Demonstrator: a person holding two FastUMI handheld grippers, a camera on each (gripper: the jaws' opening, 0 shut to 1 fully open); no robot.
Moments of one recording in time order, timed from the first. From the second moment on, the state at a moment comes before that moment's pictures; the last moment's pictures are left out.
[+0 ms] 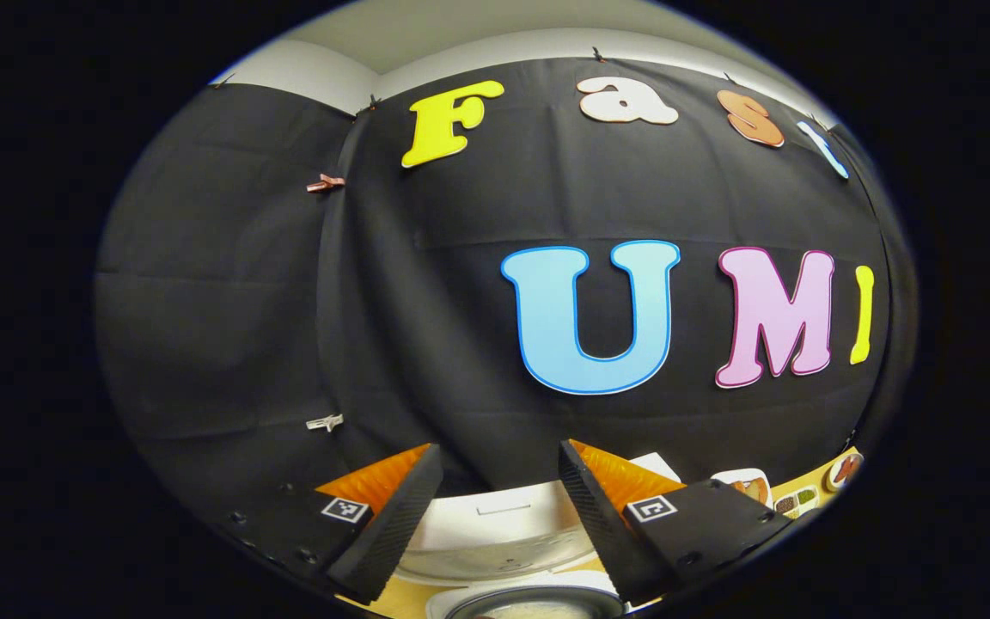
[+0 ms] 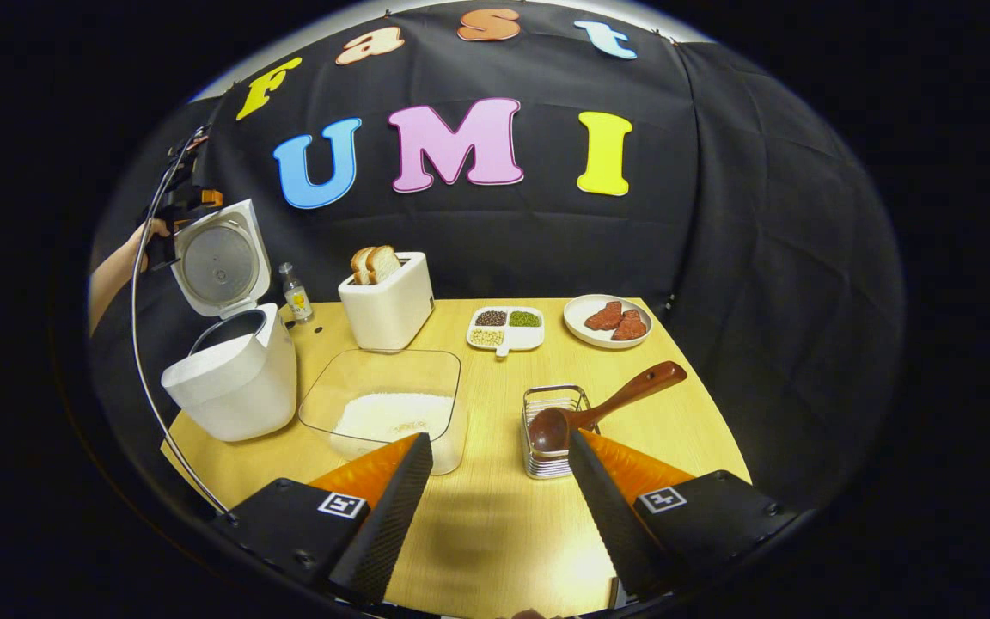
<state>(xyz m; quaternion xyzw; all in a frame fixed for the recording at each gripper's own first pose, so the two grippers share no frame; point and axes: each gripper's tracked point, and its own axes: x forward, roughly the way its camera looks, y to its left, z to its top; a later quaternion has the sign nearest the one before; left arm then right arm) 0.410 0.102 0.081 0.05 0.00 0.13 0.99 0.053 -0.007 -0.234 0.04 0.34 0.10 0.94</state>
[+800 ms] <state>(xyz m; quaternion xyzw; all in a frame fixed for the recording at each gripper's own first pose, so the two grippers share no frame) 0.325 0.049 0.023 -0.03 0.15 0.14 0.98 0.064 0.000 -0.241 0.08 0.34 0.11 0.93</state>
